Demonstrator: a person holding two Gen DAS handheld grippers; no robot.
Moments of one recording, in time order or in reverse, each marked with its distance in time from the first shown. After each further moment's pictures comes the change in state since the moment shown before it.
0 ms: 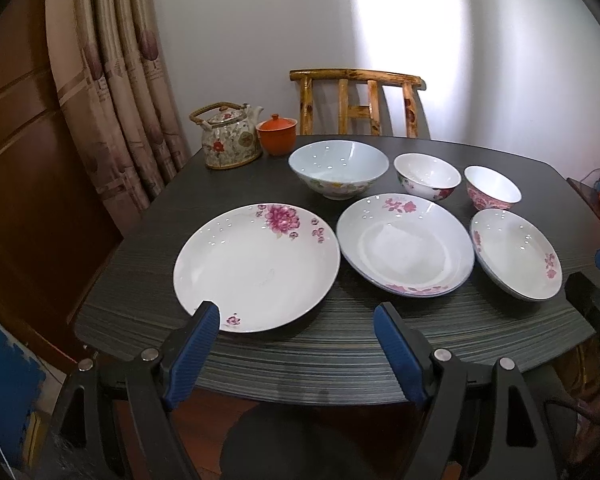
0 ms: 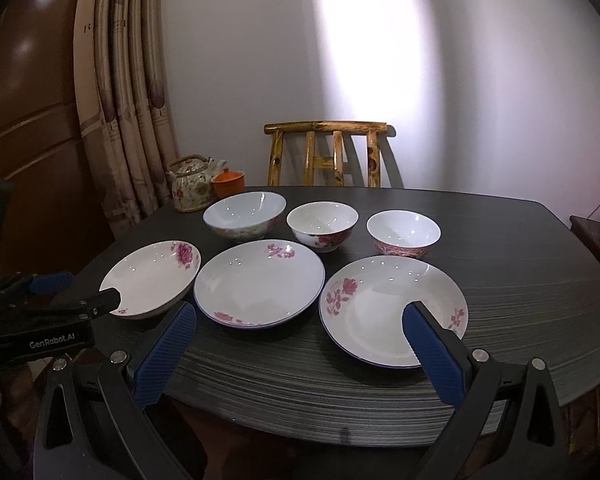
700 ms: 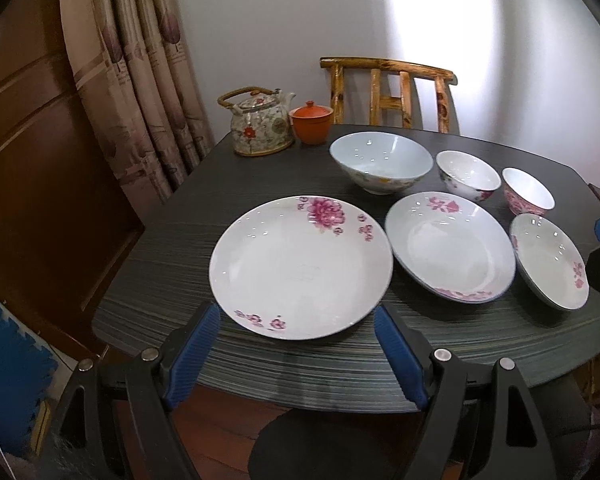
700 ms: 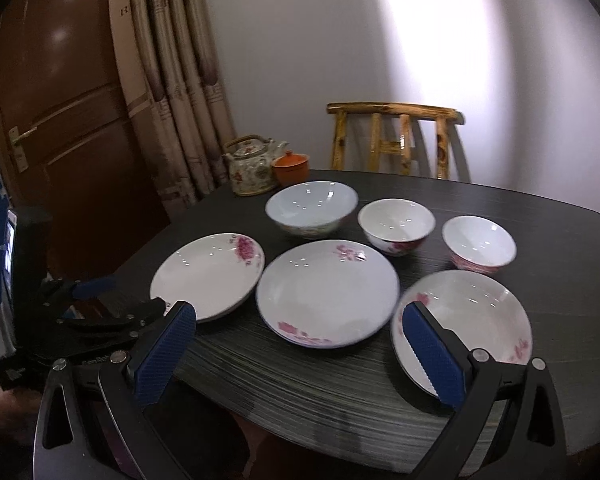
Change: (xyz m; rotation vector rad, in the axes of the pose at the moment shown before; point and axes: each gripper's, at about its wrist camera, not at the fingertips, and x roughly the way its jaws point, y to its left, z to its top) left arm 0.020 0.037 0.012 -0.040 0.052 0.062; right arm 0.034 0.032 0.041 -0.058 0.119 0.228
